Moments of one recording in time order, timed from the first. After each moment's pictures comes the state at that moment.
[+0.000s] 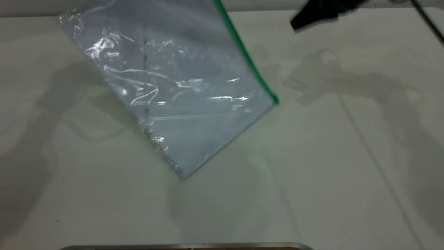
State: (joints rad) left arm -0.08 2.44 -1.91 -1.09 1.15 1.66; right arm 0.08 2.31 -1.55 1.15 0.76 -1.54
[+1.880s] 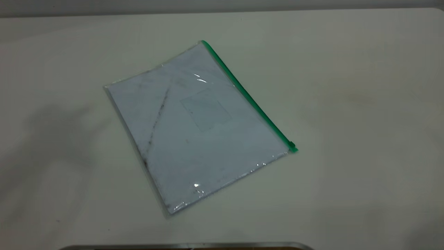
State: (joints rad) left arm -0.05 1.42 -1.88 -0.50 1.17 0.43; right arm 0.08 0.75 -0.91 0.17 1.23 -0.30
